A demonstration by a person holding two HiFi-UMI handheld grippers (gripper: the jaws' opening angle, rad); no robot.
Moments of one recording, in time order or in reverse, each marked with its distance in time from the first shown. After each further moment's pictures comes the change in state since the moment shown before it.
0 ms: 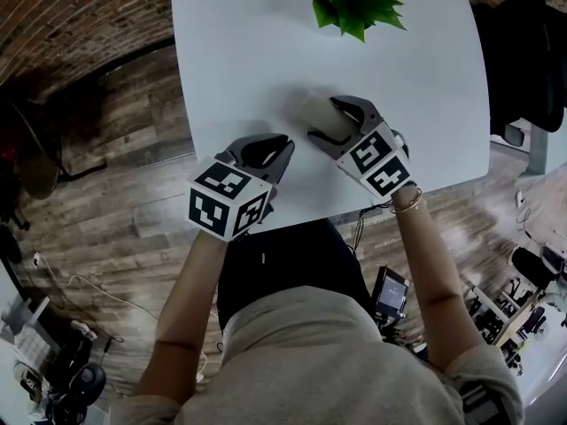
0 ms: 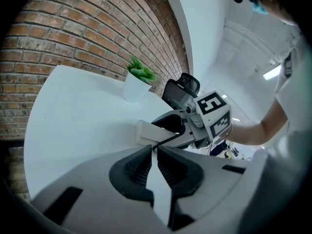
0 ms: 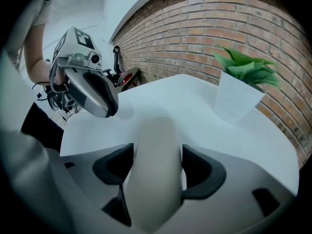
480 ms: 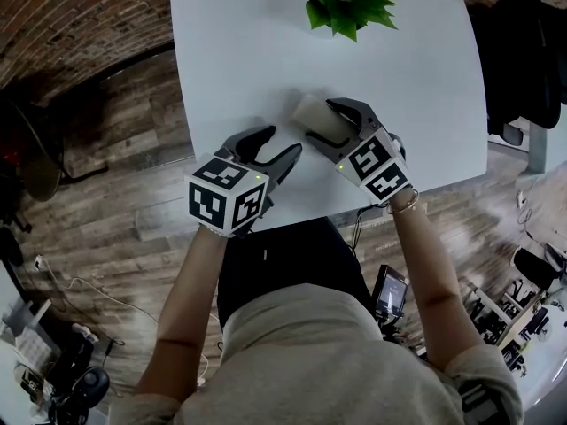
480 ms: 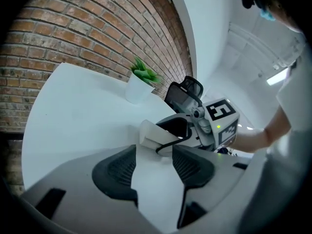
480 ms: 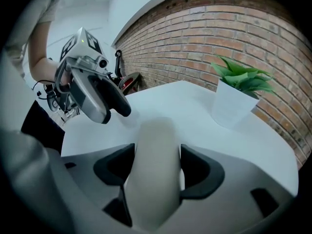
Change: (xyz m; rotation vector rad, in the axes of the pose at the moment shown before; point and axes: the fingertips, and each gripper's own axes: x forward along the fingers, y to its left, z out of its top) left arm 0.002 0.001 0.005 -0.052 -0.026 0.014; right arm -0.010 0.003 0.006 -0.018 -0.059 -0.026
